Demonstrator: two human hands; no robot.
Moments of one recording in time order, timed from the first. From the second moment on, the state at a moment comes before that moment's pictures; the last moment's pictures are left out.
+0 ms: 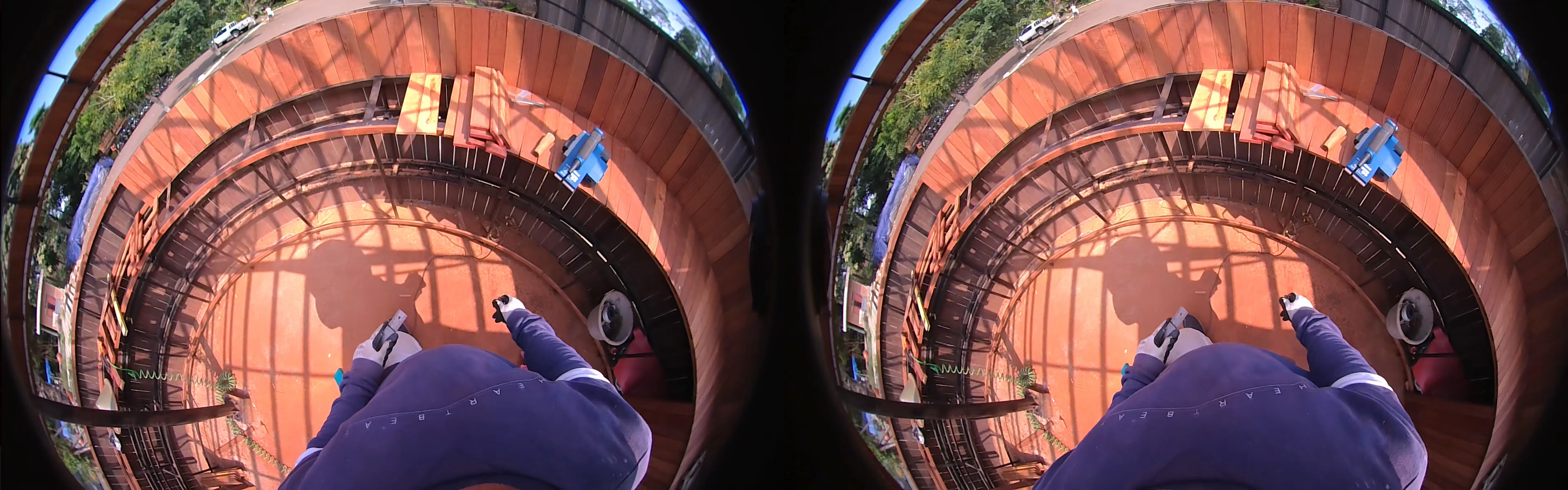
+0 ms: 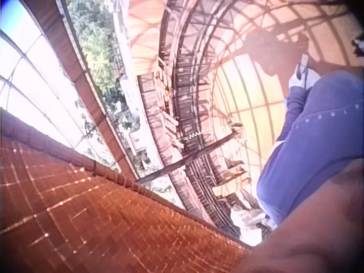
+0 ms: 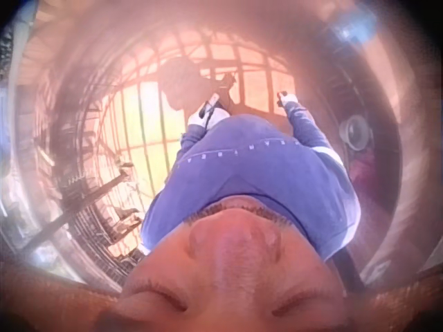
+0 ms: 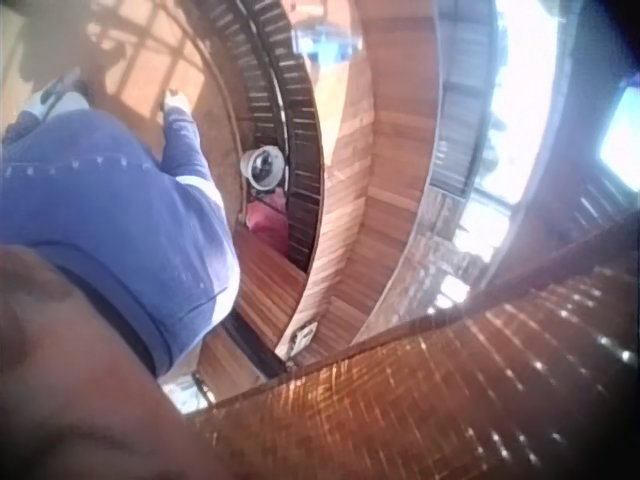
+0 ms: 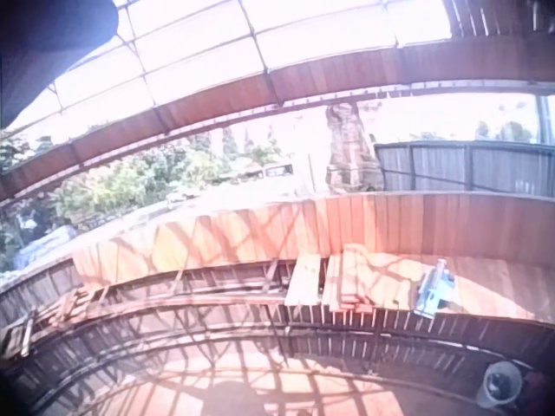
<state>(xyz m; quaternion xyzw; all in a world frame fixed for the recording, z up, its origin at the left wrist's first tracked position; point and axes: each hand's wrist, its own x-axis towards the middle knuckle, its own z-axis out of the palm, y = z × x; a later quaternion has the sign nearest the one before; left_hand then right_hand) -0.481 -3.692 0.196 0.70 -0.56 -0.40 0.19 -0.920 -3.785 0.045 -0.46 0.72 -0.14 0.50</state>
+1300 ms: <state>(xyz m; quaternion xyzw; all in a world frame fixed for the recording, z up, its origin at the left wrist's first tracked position) -0.553 -4.354 0.326 0.32 -0.93 -0.16 0.01 -0.771 -4.199 0.320 -0.33 0.61 -0.56 0.46</state>
